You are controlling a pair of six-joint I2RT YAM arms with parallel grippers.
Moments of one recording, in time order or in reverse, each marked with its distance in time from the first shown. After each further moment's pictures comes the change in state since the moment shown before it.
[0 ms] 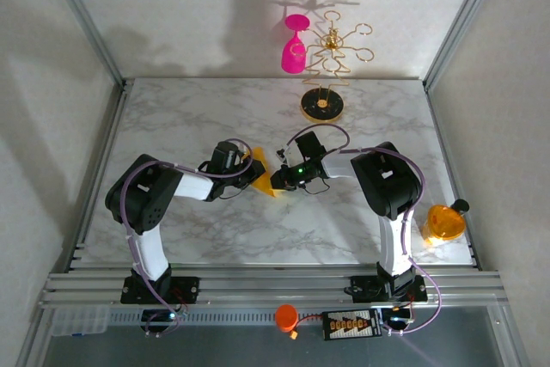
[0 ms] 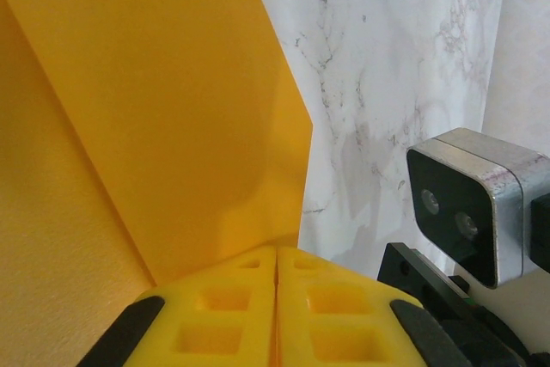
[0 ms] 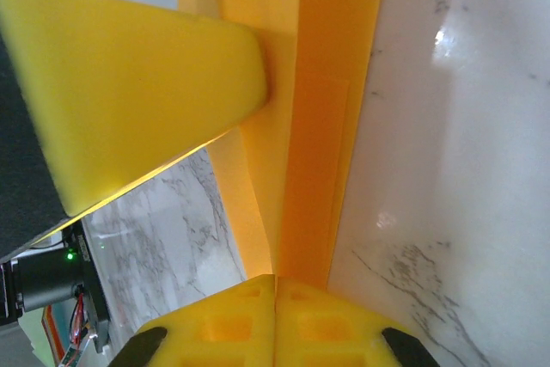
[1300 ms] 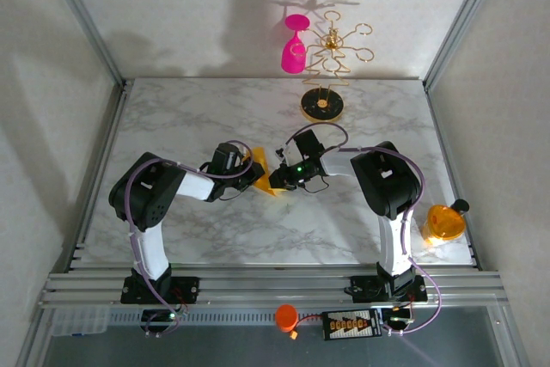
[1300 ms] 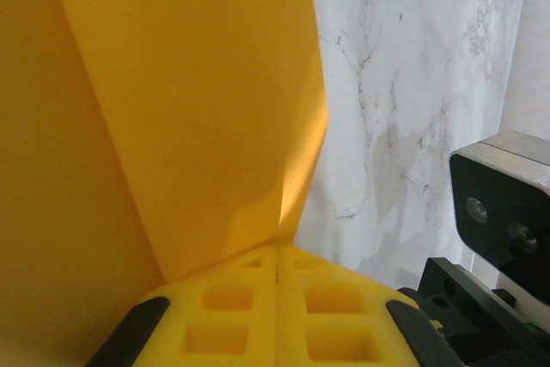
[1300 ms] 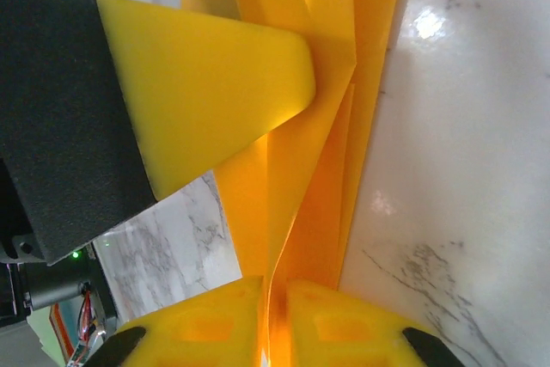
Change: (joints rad) left arm 0.005 0.034 0.000 0.005 -0.003 0.001; right arm 0.003 0.000 0.038 -0.069 0.003 0.000
